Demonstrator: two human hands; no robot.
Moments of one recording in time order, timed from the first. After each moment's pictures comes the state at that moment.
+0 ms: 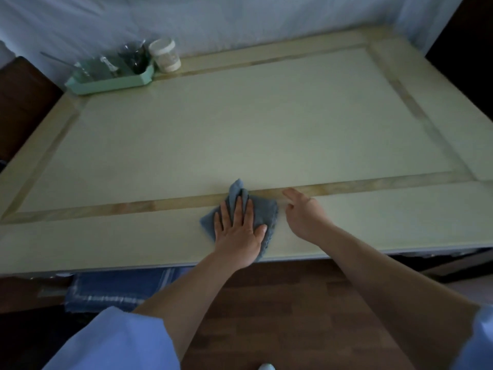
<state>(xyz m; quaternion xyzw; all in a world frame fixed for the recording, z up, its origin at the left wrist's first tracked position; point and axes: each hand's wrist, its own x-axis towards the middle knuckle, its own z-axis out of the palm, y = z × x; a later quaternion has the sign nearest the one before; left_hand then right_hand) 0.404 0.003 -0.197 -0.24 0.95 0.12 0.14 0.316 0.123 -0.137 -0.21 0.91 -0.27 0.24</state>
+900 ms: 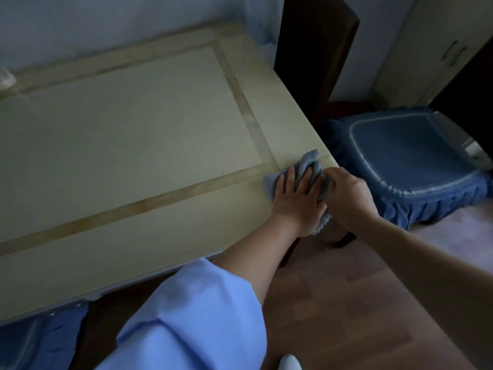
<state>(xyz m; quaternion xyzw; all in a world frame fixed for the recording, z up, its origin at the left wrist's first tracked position) 0.180 0.398 -0.197 0.09 0.98 0.09 0.15 0.172 0.497 -0.148 -0.01 0.95 -0.30 0.06</state>
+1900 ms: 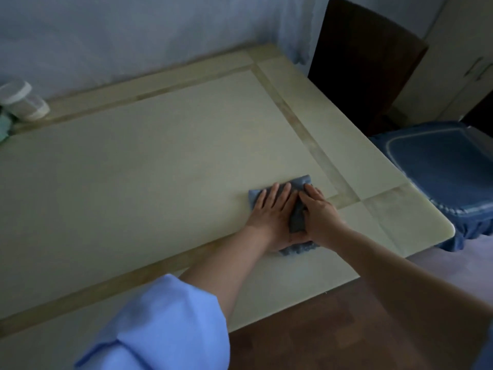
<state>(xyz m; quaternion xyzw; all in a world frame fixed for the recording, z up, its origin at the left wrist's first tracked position) 0.170 0.177 -0.189 0.14 0.97 0.07 0.16 0.149 0.303 -0.180 -0.13 0.96 -0.17 0.19</state>
